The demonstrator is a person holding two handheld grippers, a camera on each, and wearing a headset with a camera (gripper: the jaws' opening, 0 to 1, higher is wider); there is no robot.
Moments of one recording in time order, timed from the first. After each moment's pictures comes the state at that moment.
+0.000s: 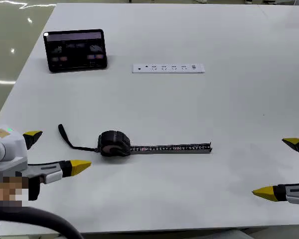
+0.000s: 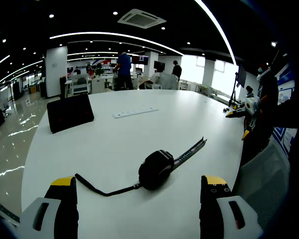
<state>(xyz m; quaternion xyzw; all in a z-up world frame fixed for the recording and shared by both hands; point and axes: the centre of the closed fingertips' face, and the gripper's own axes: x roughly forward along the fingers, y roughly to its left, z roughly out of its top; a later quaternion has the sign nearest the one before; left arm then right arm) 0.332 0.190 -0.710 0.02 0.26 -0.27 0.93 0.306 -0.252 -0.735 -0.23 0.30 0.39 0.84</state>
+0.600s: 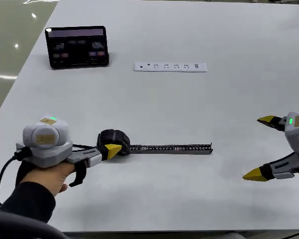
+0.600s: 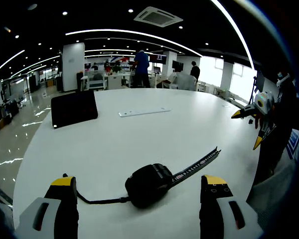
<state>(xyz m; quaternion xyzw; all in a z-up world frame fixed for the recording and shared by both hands) 0.358 0.141 -0.735 0.02 0.28 -0.18 0.94 0.349 -0.207 -0.741 -0.31 0.31 0.50 0.75</state>
